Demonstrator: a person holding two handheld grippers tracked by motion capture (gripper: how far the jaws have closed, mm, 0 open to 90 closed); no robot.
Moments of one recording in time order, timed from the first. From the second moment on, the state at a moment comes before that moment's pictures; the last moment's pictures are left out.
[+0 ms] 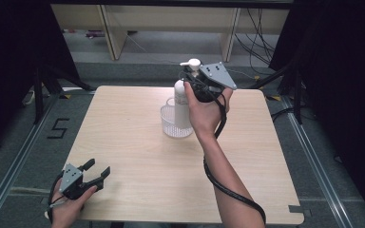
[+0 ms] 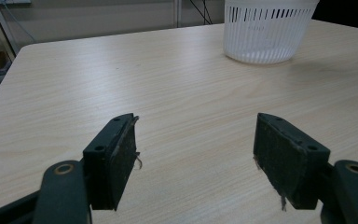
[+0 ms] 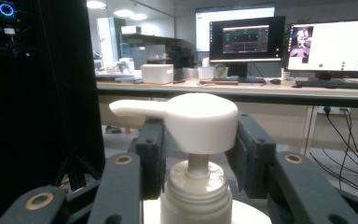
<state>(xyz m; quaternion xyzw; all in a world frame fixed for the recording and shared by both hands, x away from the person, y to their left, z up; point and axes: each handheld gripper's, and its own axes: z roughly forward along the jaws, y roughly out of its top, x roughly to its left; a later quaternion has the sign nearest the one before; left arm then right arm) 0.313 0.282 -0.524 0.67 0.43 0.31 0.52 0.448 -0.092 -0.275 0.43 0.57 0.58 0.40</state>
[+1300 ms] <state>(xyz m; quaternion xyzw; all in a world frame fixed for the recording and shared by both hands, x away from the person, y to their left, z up) 0.313 0.283 -0.524 0.67 0.43 0.31 0.52 0.470 -0.083 -0.278 0.44 0.58 0.57 0.39</state>
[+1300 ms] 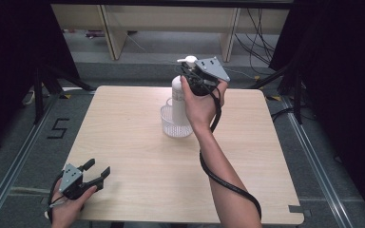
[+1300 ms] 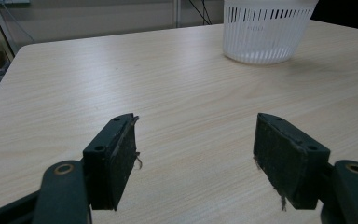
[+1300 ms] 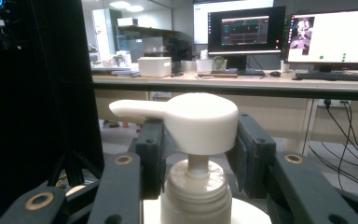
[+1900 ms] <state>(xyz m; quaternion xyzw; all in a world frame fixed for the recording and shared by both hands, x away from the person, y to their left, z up) 0.313 0.283 -0.524 0.67 0.43 0.31 0.52 0.478 -0.079 -0.279 0.44 0.58 0.57 0.39</state>
